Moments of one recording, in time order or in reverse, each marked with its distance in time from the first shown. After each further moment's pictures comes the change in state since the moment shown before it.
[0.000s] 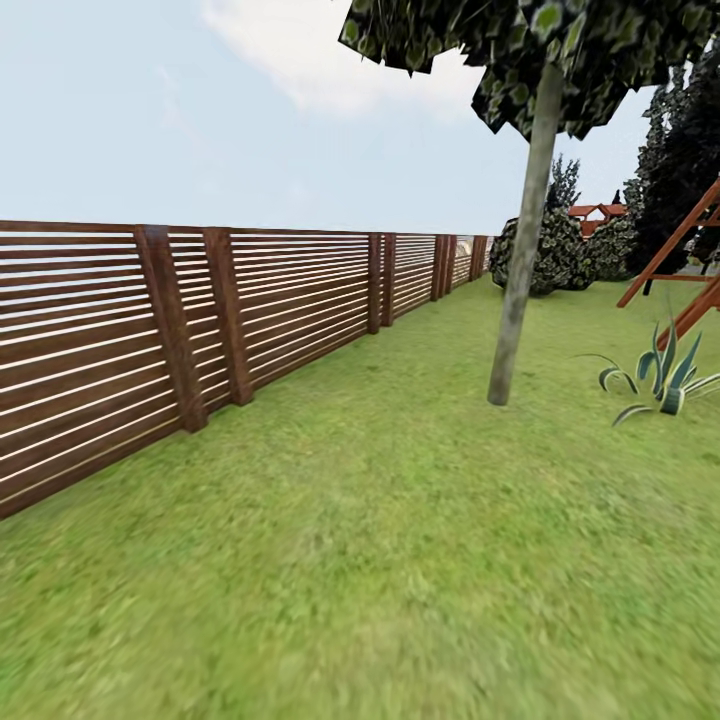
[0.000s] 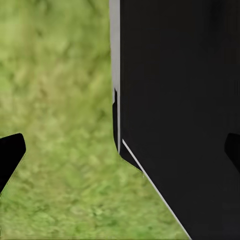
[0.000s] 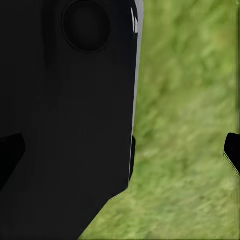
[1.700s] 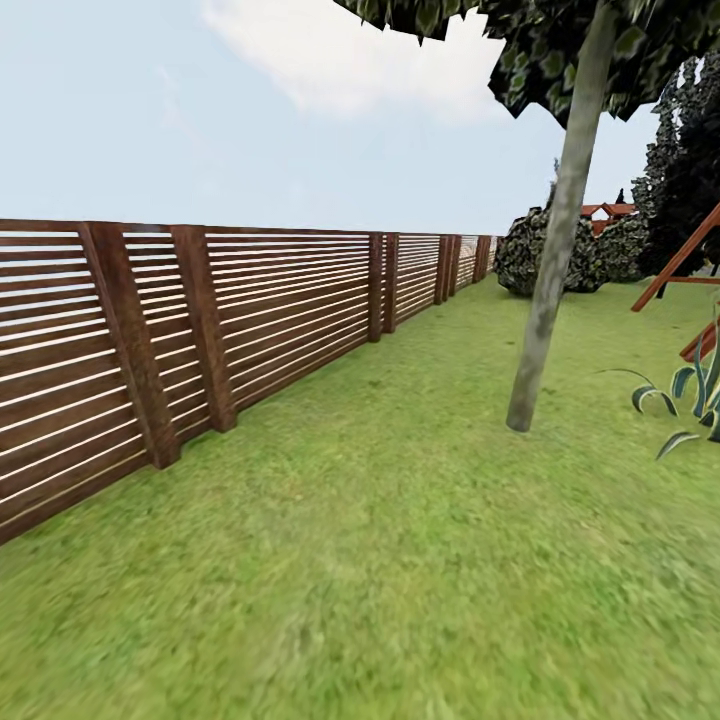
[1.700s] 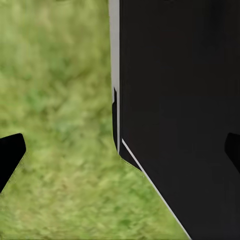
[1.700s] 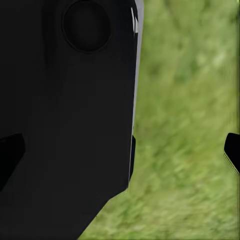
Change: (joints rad) left arm 0.000 -0.001 0.000 0.000 0.000 0.000 0.000; right arm 0.000 0.000 0.000 0.000 0.002 0.000 0.000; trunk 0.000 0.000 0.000
